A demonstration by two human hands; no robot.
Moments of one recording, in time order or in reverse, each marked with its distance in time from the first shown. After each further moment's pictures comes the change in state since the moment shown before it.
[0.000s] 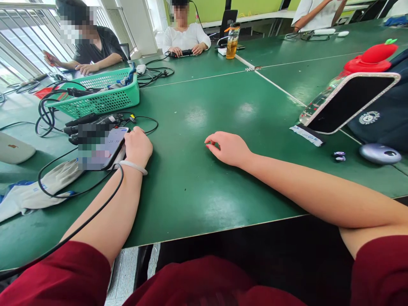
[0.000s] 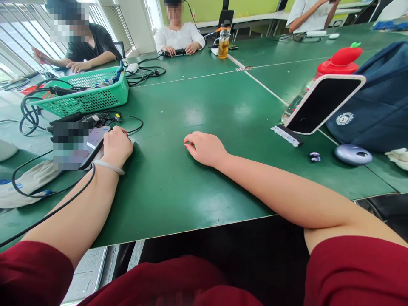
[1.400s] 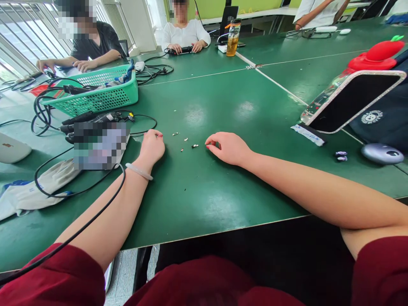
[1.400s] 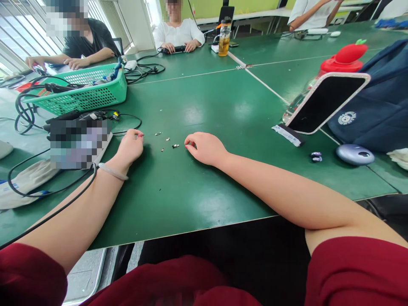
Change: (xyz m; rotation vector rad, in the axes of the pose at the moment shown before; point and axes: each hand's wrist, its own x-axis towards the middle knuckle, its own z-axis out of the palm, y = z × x) left_hand -0.015 0.024 0.015 -0.430 -0.158 -0.021; right_hand 0.003 0.002 0.000 0.086 -0.085 0.042
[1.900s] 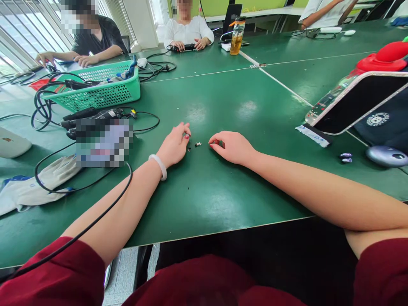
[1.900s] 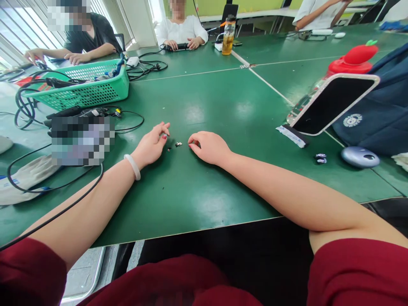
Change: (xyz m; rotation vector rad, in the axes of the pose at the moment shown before) left_hand -0.028 0.037 0.008 -0.164 -0.260 0.503; right_hand 0.001 0.002 0.002 -0.020 0.017 -0.027
